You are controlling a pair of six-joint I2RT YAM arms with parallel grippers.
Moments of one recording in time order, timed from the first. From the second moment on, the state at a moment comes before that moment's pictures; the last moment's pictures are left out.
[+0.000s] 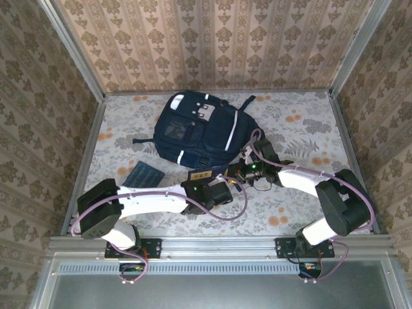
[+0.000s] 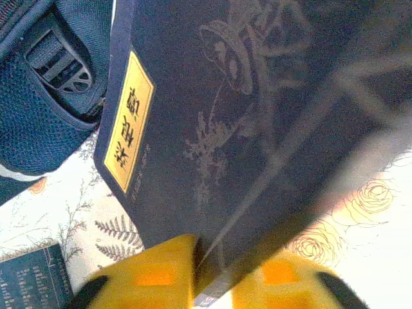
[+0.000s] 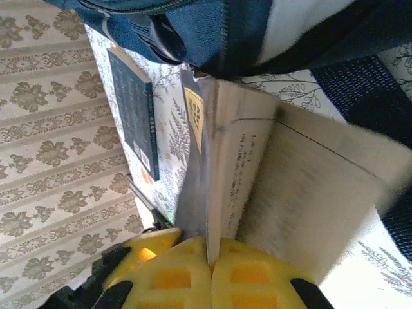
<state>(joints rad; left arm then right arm) -1.29 1.53 0.93 -0.67 -0.54 -0.20 0.45 1.50 0.67 0.03 -0.74 1.03</state>
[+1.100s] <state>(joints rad) -0.78 1.06 1.09 -0.46 0.07 -0.39 0.47 0.96 0.57 0.14 -0.45 1.06</state>
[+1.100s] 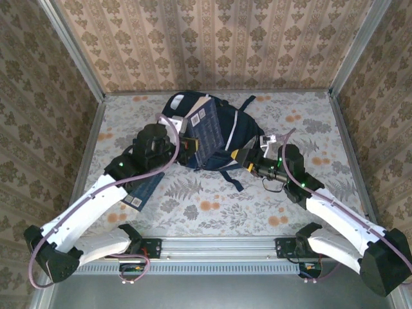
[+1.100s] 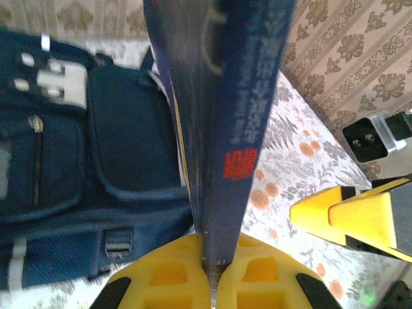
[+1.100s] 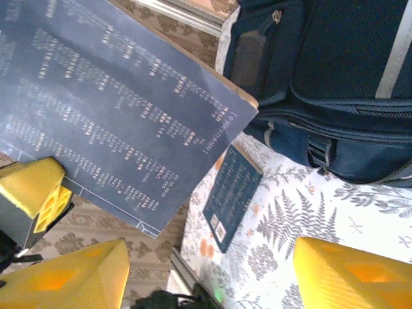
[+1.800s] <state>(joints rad) -1.12 1.14 1.09 -0.46 -0.40 0.18 0.49 1.04 1.03 -0.16 -0.41 1.31</state>
